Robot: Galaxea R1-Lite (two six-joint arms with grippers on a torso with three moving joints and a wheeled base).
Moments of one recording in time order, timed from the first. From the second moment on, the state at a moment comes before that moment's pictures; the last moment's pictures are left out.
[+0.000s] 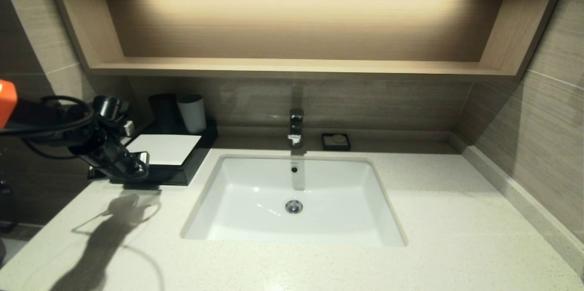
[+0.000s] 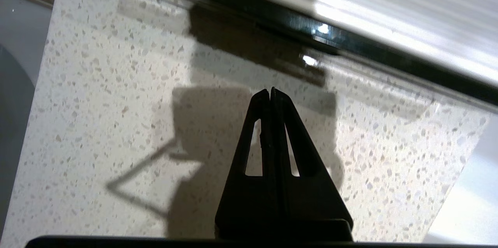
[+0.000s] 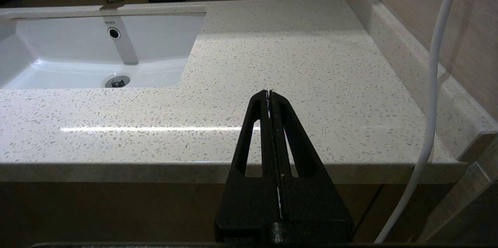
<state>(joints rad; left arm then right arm) 0.13 2.07 -1.45 0.37 0.11 -0.10 0.00 0.00 0.00 -0.01 0.00 0.04</state>
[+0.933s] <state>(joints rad) 0.09 1.65 -1.20 0.43 0.10 -0.08 0.00 0.00 0.00 -0.01 0.00 0.04</state>
